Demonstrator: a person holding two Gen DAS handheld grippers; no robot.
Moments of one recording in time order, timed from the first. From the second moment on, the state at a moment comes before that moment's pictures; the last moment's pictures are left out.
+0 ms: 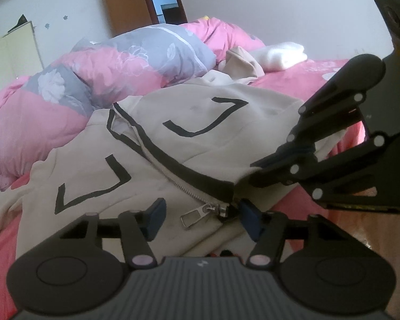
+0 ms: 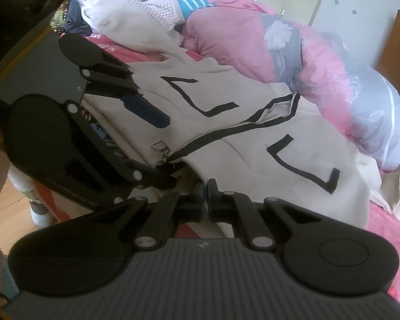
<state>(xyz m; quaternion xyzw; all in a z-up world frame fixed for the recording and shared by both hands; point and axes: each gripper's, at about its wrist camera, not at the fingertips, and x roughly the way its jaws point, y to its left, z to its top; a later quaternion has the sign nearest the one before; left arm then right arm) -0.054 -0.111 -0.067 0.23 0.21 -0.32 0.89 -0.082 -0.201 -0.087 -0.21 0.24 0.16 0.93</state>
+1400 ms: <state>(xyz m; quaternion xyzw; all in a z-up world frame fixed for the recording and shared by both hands) -0.019 -0.110 -0.065 0.16 0.27 -0.33 0.89 -0.085 -0.202 -0.098 -0.25 0.27 0.20 0.91</state>
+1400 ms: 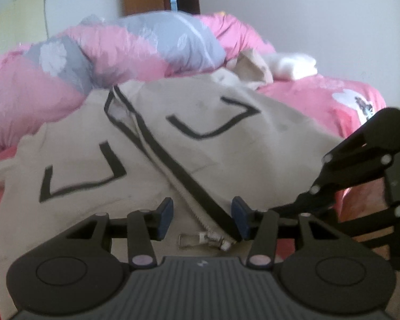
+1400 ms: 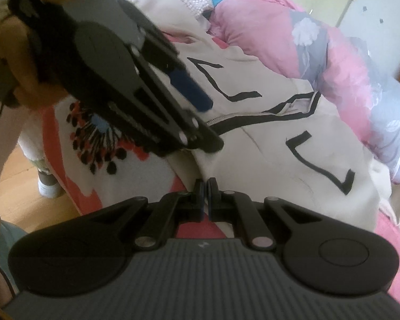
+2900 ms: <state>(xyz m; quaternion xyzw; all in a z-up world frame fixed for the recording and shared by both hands) -0.019 -0.092 -0.074 0.10 0.27 -0.34 0.90 -0.132 -0.402 -0.147 0.56 0.22 -0.02 0.80</state>
